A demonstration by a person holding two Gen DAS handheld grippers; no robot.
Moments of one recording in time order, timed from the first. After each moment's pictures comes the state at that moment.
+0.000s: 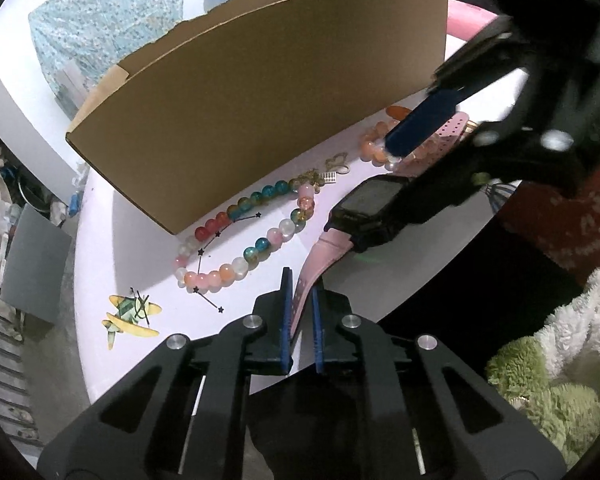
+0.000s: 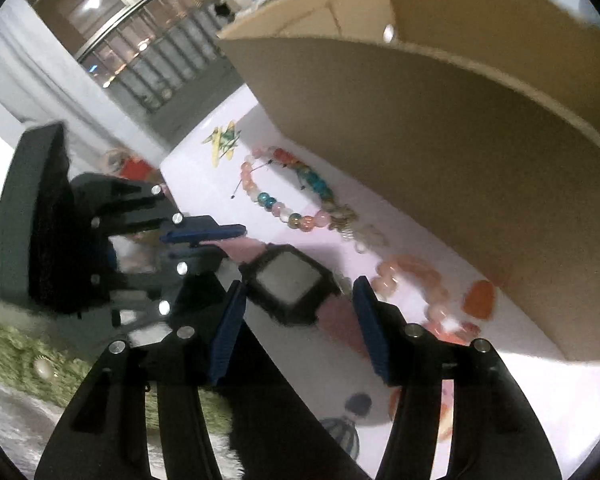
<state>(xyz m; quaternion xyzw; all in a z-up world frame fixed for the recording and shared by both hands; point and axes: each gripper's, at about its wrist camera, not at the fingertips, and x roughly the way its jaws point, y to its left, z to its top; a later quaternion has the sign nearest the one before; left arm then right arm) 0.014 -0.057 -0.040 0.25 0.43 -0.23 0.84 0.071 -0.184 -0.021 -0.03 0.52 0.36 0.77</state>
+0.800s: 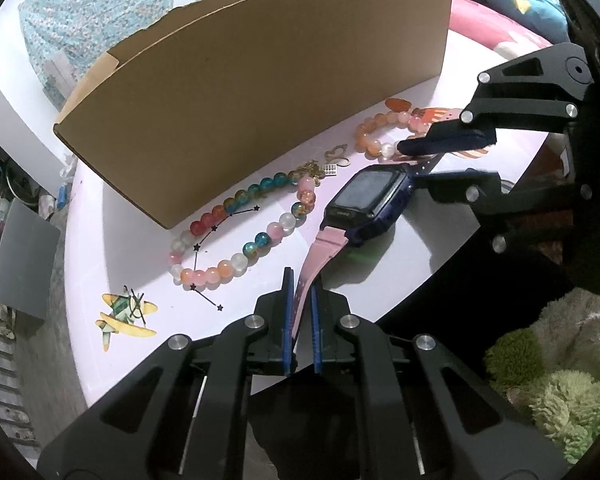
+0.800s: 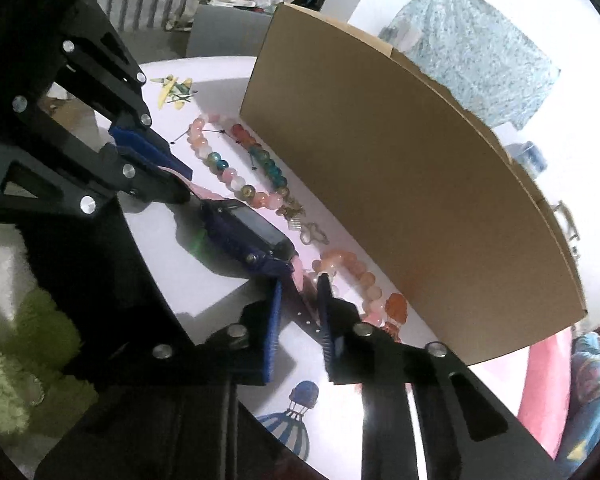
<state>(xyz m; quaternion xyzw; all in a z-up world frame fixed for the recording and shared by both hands) 0.037 -0.051 -0.039 0.25 0.45 -0.24 0.82 0.010 -0.134 -0.047 -0.31 0.36 0.18 0.86</state>
